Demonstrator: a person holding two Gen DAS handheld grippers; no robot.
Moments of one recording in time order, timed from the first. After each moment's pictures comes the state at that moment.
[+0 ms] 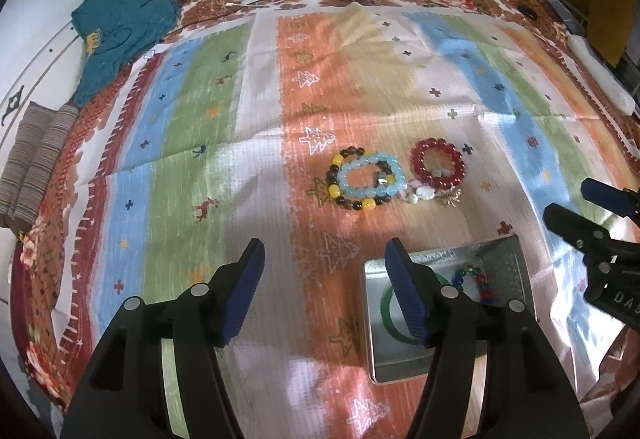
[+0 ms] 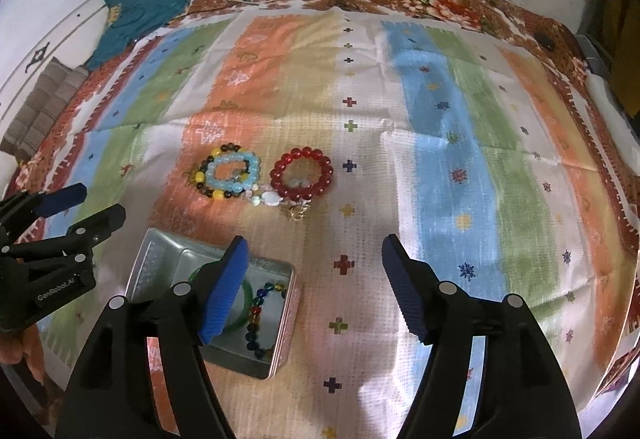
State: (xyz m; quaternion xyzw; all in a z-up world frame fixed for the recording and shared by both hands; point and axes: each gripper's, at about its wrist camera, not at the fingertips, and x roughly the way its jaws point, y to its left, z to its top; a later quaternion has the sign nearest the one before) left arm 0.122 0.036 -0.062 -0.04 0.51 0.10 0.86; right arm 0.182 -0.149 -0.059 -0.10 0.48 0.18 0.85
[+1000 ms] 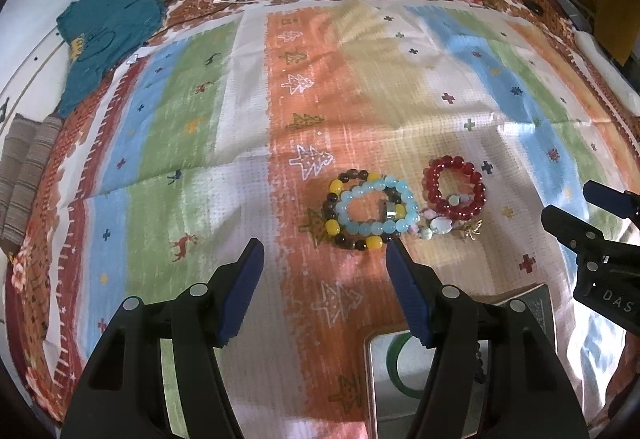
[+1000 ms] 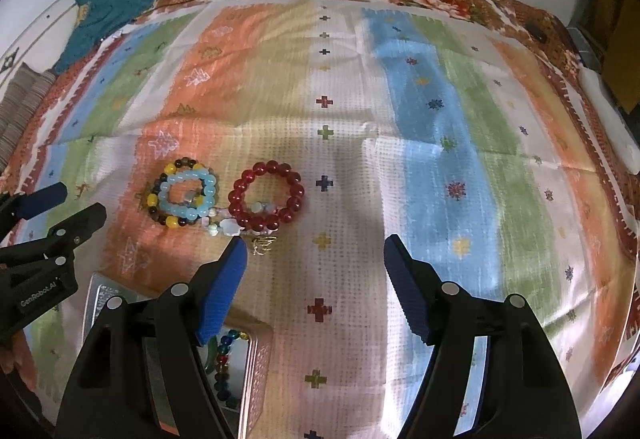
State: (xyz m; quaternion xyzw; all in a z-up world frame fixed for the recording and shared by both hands) left arm 0.172 0.039 -0.090 -0.03 0.51 0.10 0.85; right arm 0.229 -0.138 -0.094 -0.12 0.50 0.15 0.85
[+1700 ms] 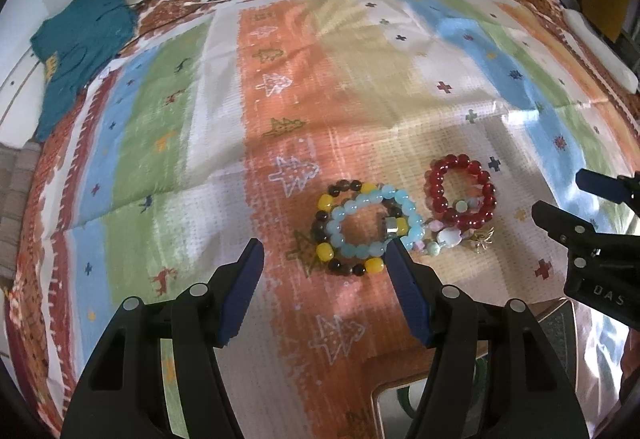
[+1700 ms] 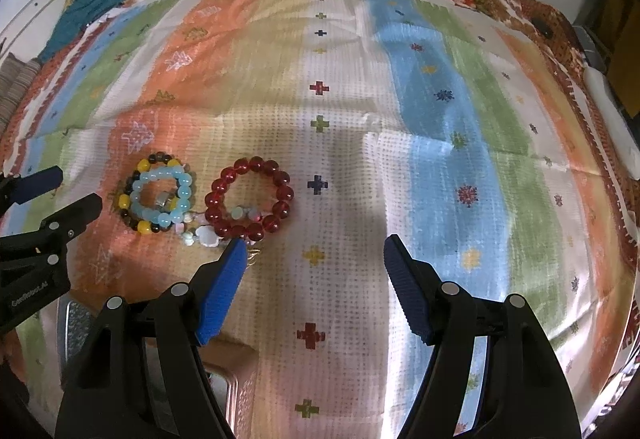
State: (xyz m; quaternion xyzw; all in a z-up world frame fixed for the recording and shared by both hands) left arm 0.203 0.039 -0.112 0.00 0.53 0.06 0.85; right arm 0.253 -0.128 -0.119 -0.14 0.52 0.14 0.83
